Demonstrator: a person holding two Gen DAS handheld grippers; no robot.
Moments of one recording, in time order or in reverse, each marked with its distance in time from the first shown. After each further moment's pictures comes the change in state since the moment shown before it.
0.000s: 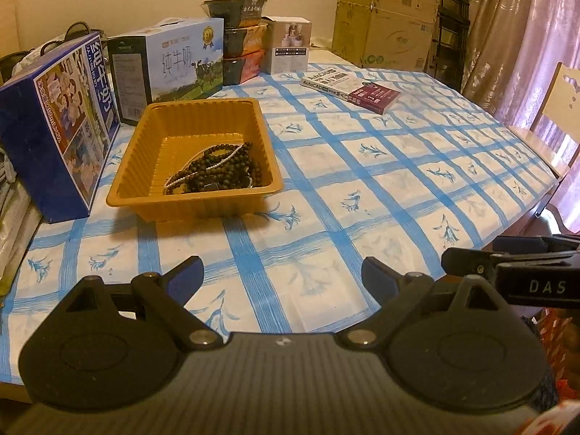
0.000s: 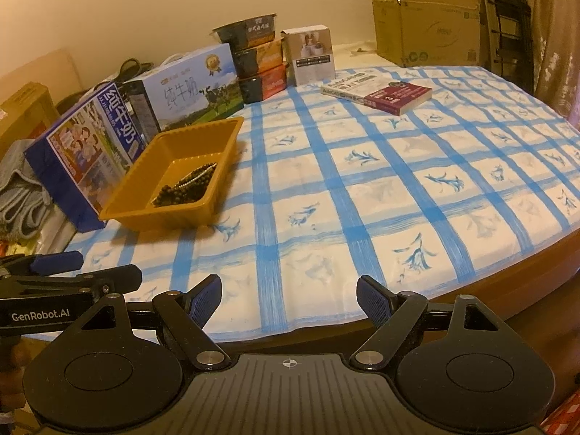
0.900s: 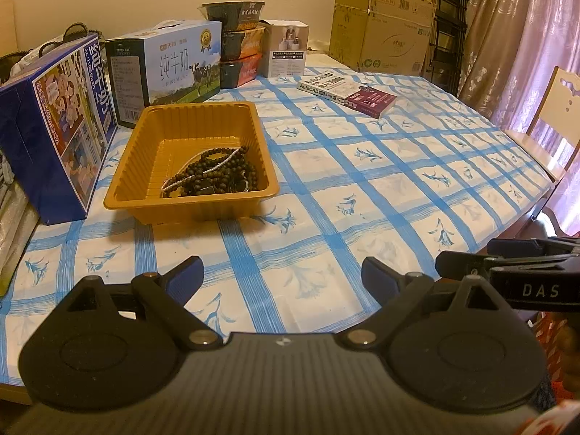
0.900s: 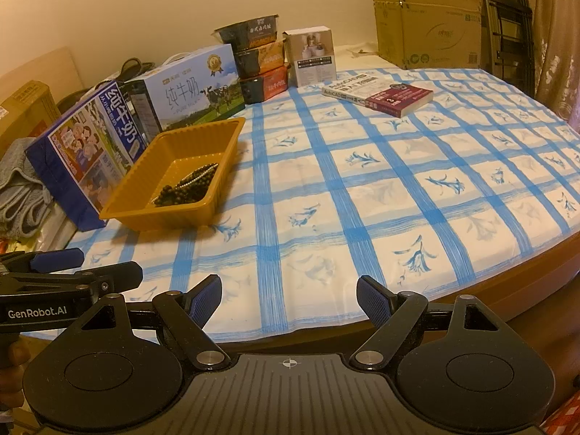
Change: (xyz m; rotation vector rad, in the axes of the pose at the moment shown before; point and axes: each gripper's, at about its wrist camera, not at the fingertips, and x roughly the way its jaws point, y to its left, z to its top) left arm -0.003 -0.002 0.001 -0.002 -0.008 -0.011; right arm 0.000 0.001 -0.001 -0.006 -0.003 0.001
